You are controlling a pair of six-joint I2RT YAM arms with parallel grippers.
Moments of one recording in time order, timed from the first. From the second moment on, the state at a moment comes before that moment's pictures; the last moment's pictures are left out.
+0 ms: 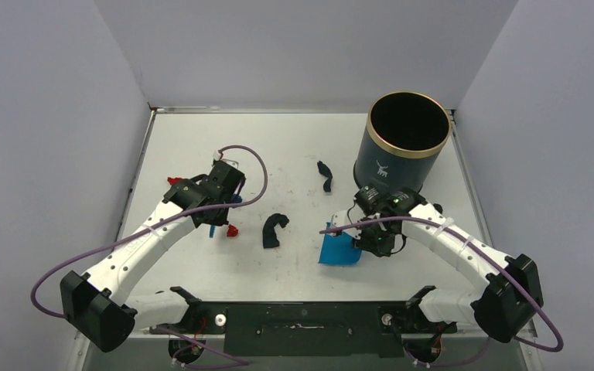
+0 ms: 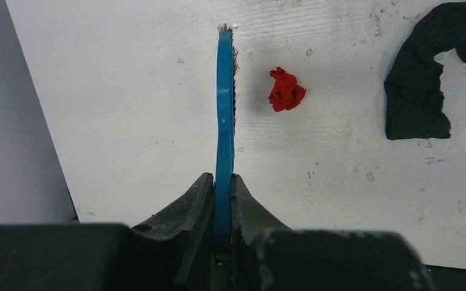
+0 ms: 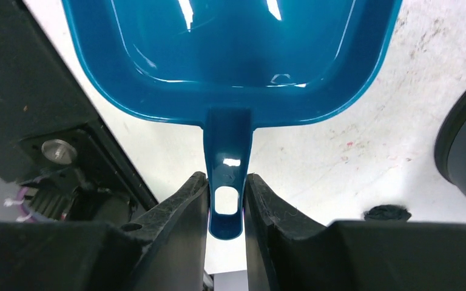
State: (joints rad) left arm -0.59 1.19 1.14 -1.10 -0.47 -0.34; right arm 0.61 1.24 0.99 -1.21 -0.11 -0.75
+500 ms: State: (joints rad) left arm -0.59 1.32 1.07 -0.91 -0.20 -0.38; right arm 0.79 1.41 0.94 -0.99 0.11 -0.56
